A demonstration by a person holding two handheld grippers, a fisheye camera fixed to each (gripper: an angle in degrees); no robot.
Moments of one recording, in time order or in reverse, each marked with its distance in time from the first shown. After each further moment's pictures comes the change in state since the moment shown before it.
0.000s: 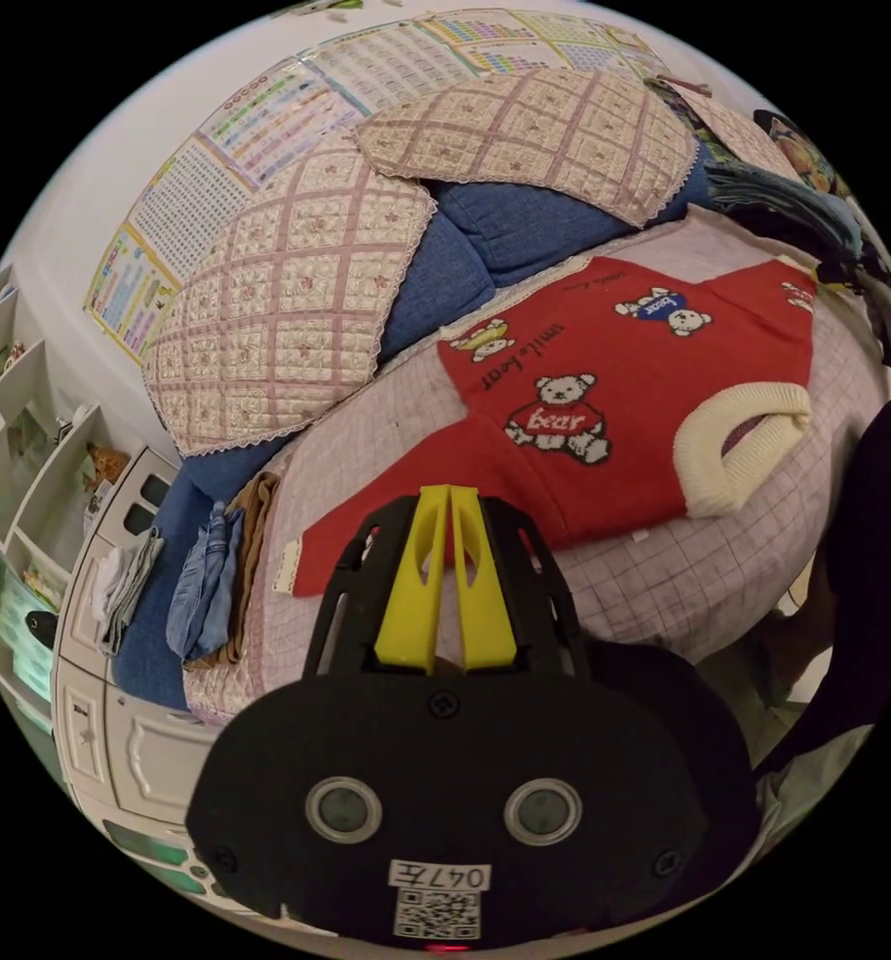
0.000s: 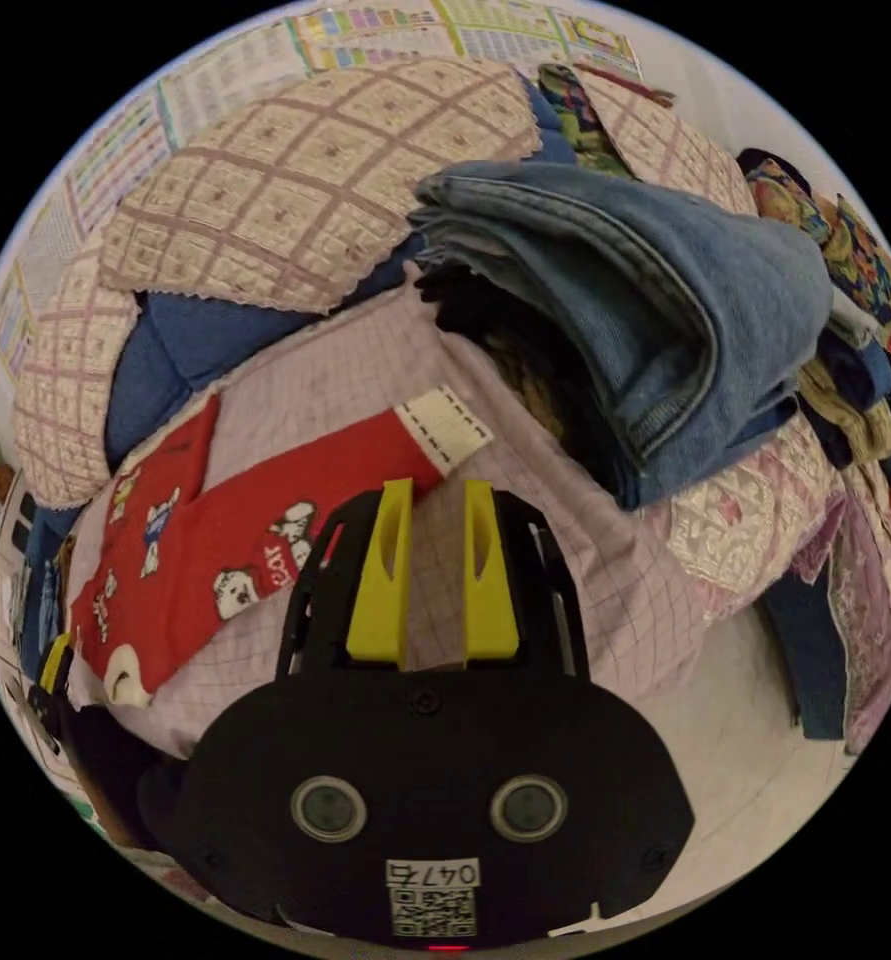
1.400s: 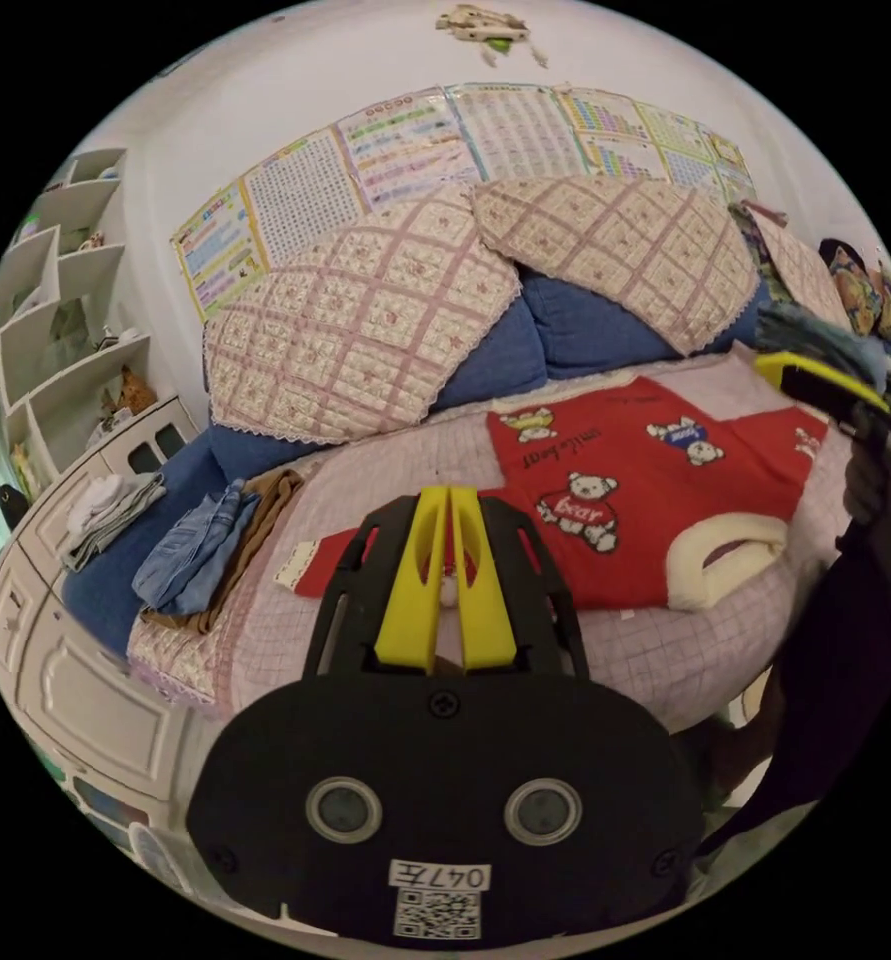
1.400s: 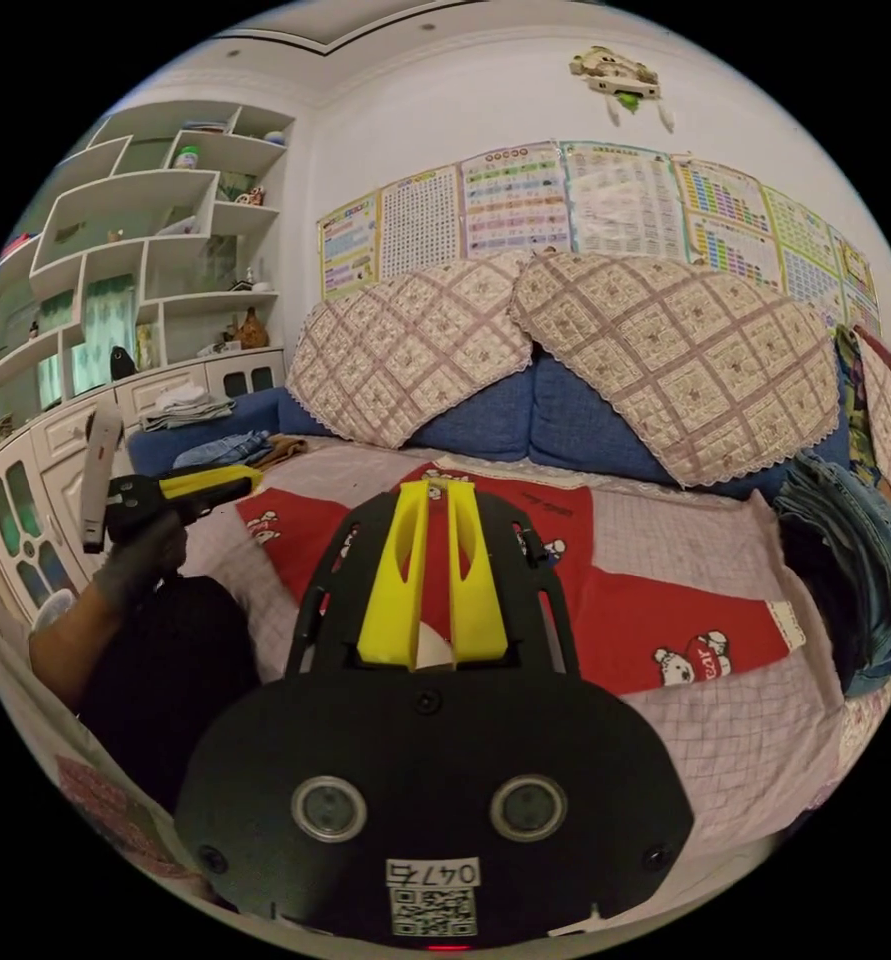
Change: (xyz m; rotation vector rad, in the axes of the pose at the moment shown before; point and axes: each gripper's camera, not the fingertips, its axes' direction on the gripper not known) left arm -0.119 0.098 -0.038 0.253 0.041 -0.312; right arm -0.402 0.115 -0.106 0.432 -0.486 -0.615
